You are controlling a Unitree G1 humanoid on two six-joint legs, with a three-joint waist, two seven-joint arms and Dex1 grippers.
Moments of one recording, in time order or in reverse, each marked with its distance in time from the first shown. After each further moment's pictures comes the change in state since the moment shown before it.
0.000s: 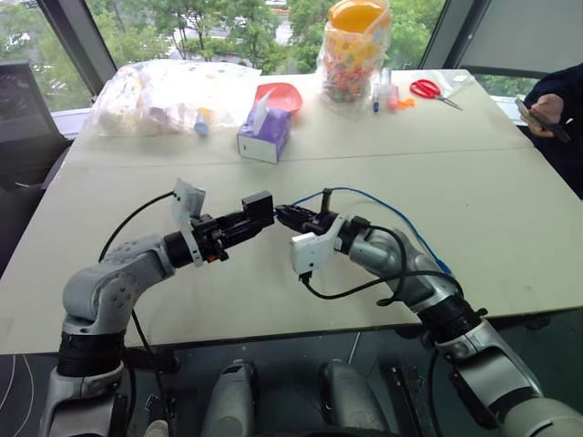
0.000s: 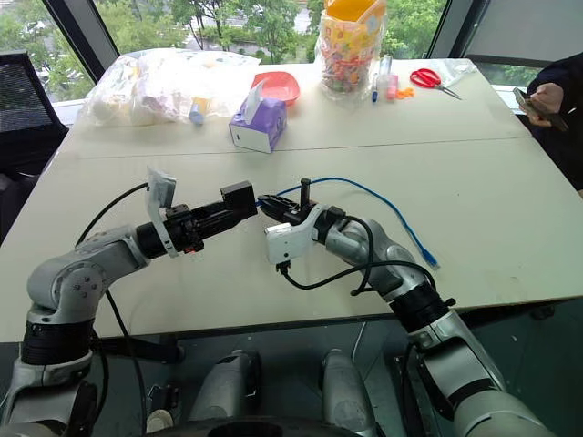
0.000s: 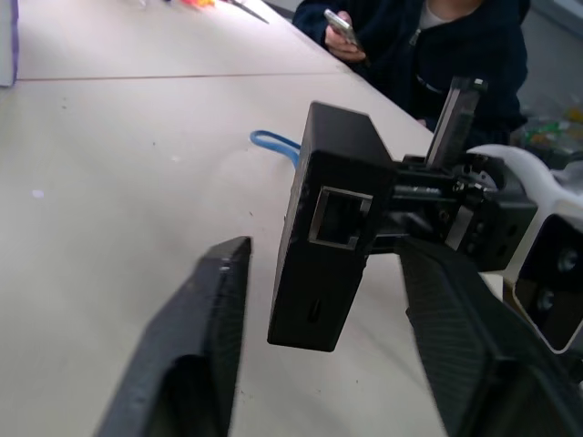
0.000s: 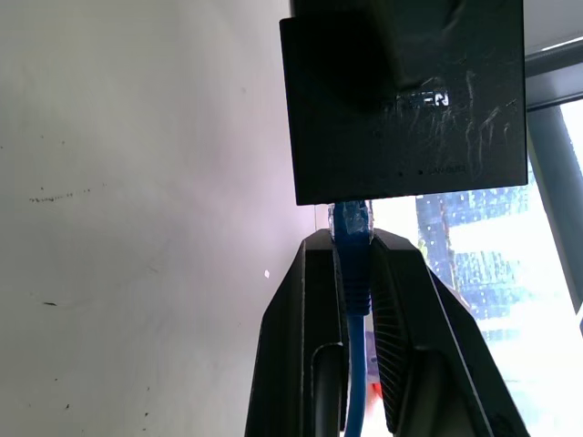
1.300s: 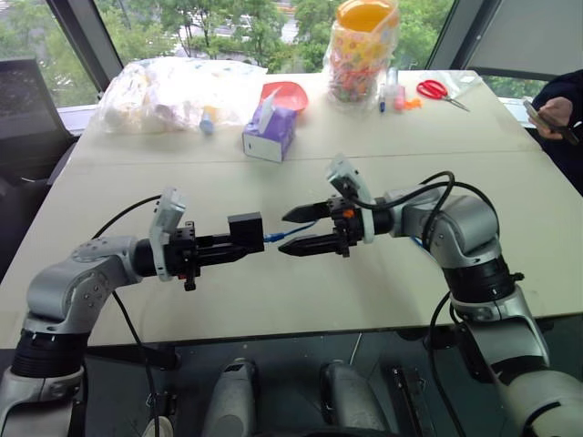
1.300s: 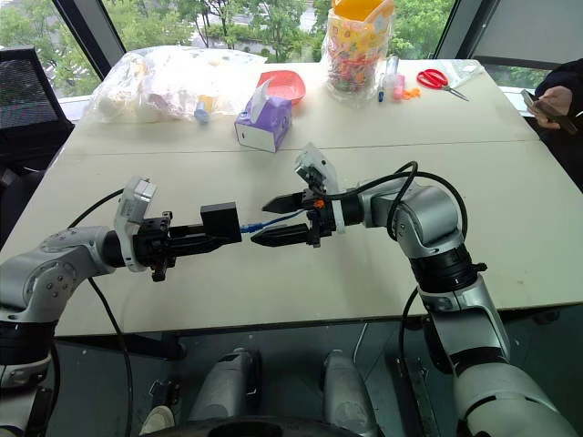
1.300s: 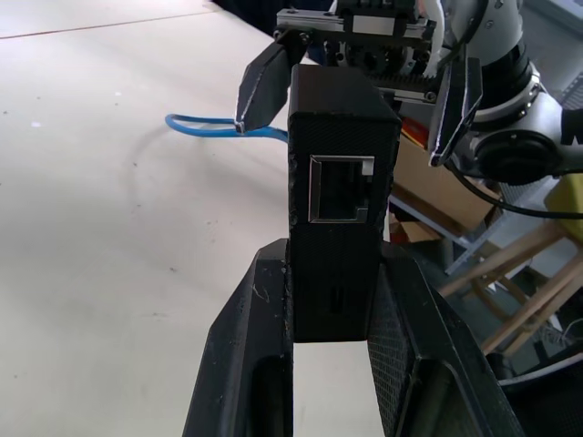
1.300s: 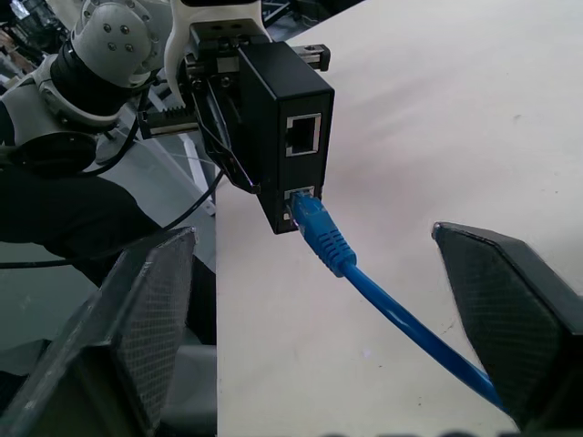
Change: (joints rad) left arm 0.025 0.221 -0.019 0.048 -0.019 -0.091 -0.434; right arm -0.212 -0.039 -0.224 -0.155 1.200 1.404 0.726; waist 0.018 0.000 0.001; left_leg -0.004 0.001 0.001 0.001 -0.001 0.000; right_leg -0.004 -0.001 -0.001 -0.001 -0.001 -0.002
